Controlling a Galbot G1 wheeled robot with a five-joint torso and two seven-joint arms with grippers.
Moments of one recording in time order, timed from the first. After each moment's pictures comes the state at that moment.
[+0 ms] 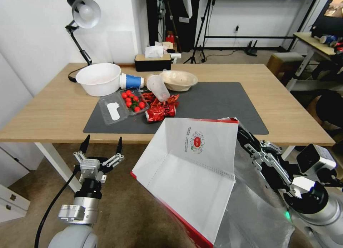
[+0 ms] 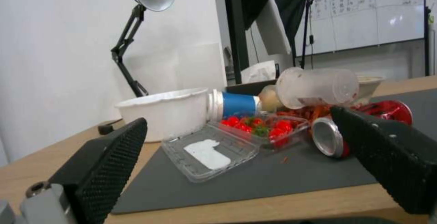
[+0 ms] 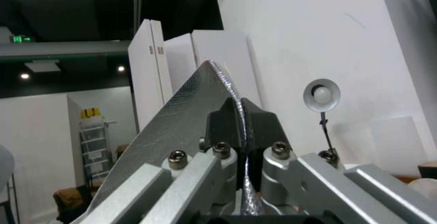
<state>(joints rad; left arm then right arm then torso) 1.72 -1.37 -0.58 -2.19 -0.10 -0.28 -0.06 -1.67 1.13 0.82 2.40 1.14 -0.09 -0.89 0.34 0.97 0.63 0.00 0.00</state>
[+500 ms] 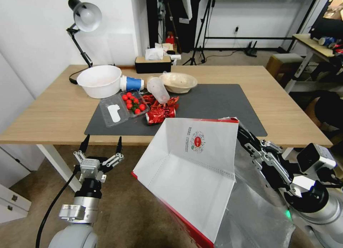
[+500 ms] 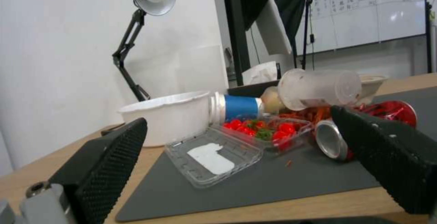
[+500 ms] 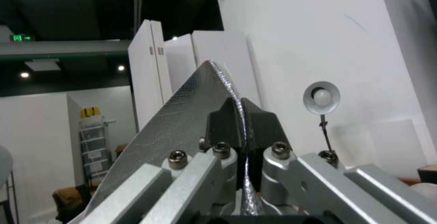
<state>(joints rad) 1.71 -1.37 -0.58 -2.19 -0.08 -0.28 -0.06 -1.66 1.12 0.83 2.40 1.14 -0.09 -0.89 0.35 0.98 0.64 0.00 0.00</state>
